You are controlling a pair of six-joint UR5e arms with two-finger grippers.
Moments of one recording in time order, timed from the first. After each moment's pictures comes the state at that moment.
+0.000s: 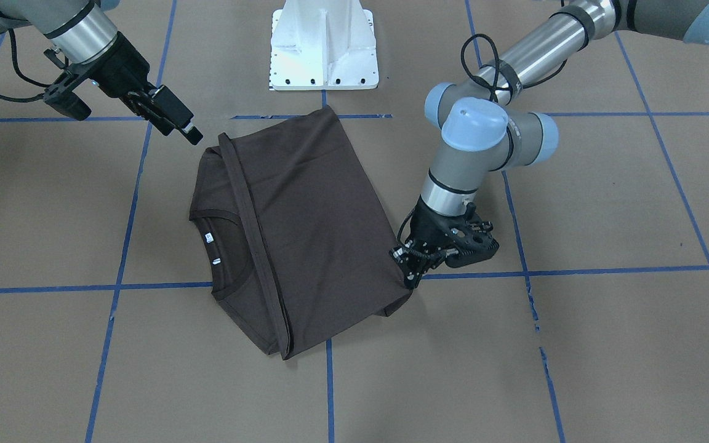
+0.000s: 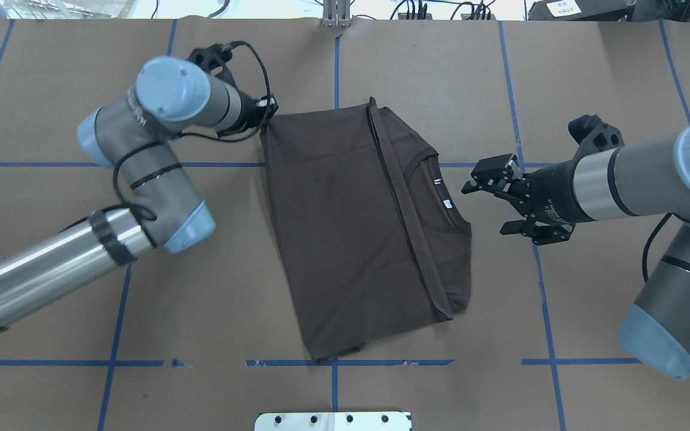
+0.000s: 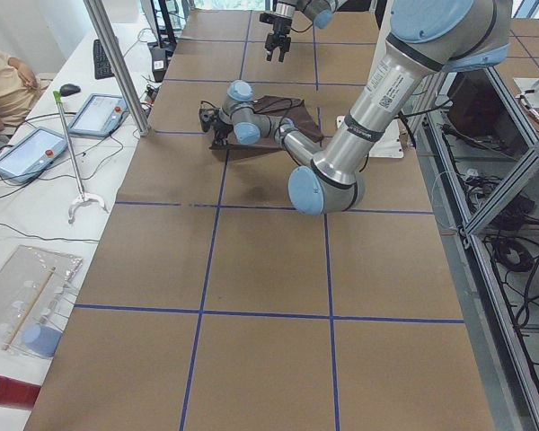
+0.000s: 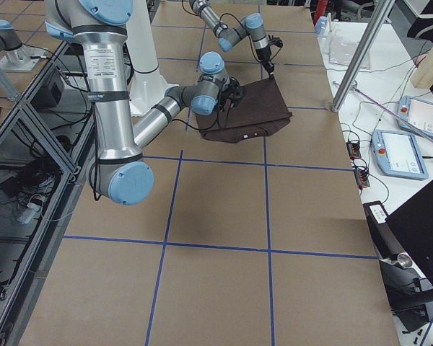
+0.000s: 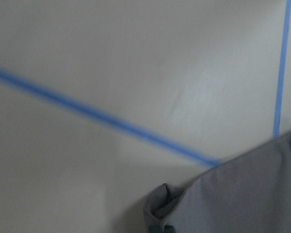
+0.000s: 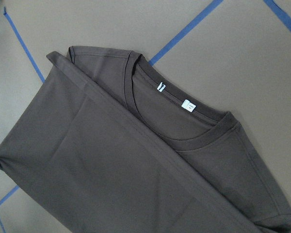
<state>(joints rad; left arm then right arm) -0.74 -2.32 -1.27 -2.17 -1.75 -1.52 0.70 -1.42 2.09 -1.07 2.00 1.90</state>
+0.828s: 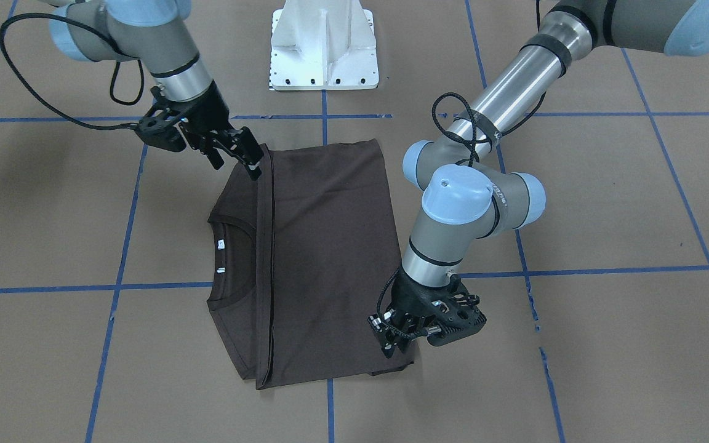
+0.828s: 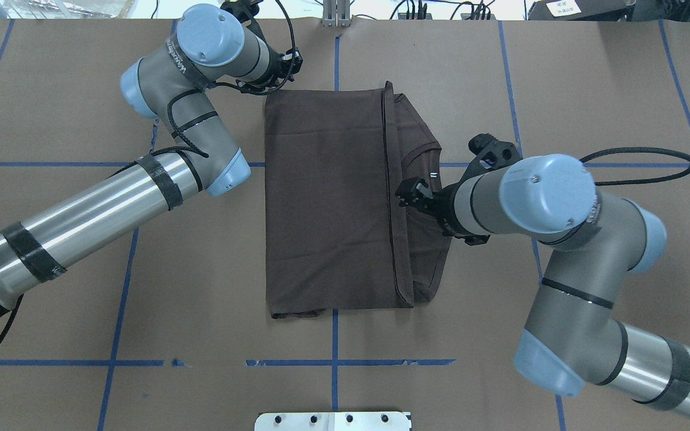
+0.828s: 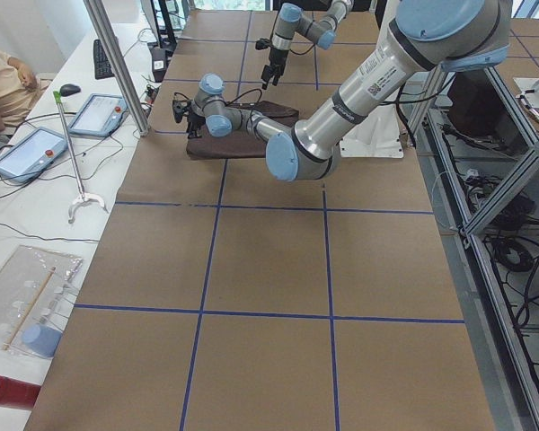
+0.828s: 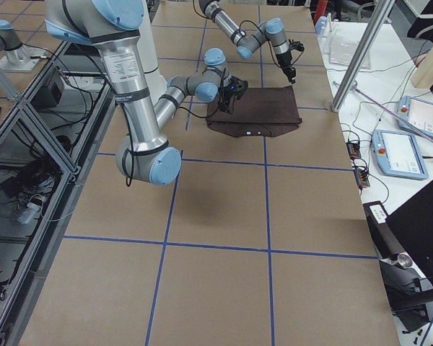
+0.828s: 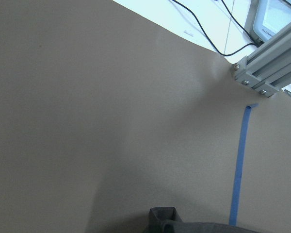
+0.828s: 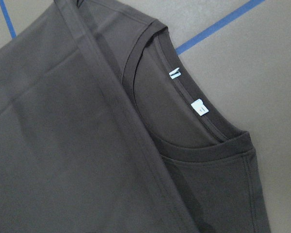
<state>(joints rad) -0.79 -2.51 -0.98 -2.30 -1.77 -1.50 0.49 -1.17 1.93 -1.37 1.69 1.73</state>
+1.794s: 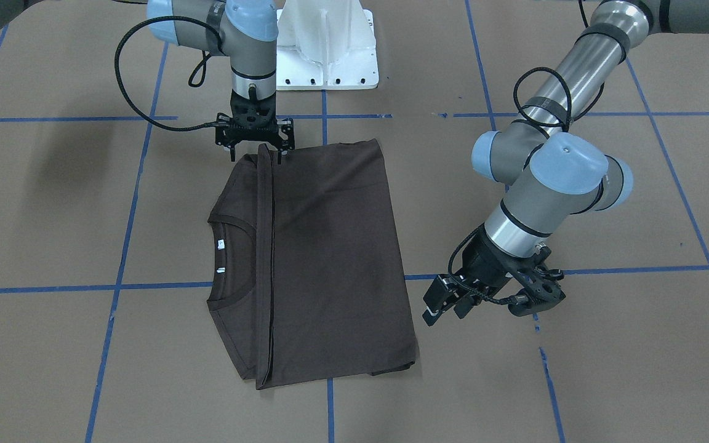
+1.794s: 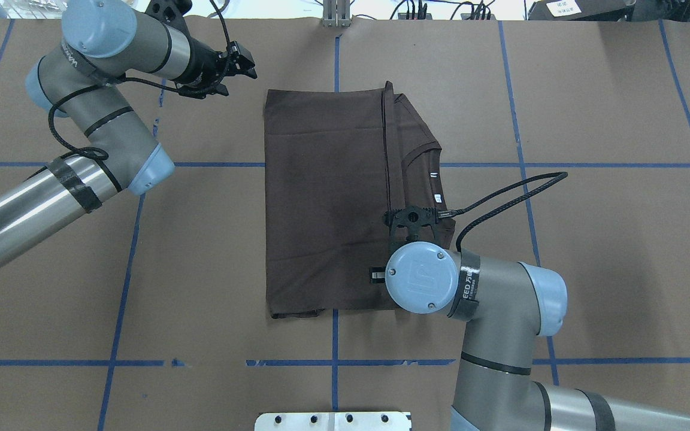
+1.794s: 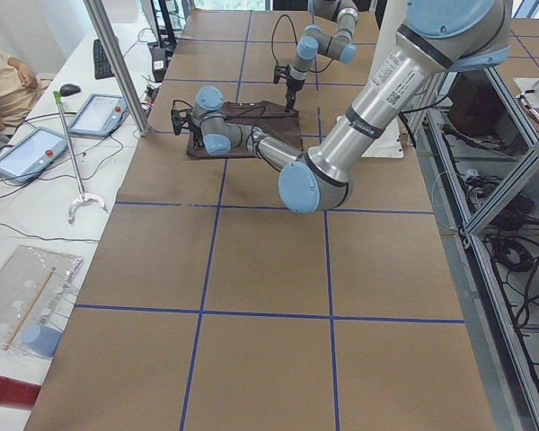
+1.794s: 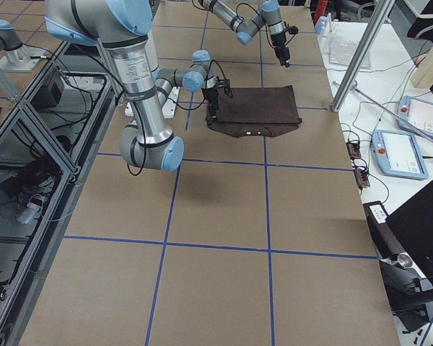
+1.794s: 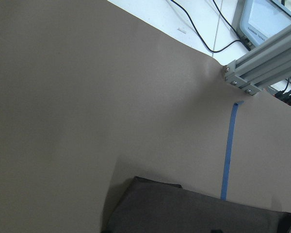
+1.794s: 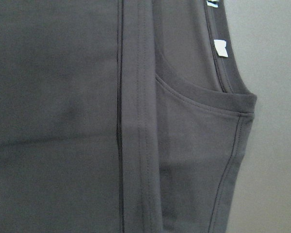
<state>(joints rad) -0.88 -2.29 -1.20 -2.42 -1.98 -1.49 0.31 -1.04 1.84 -1.71 1.52 1.32</state>
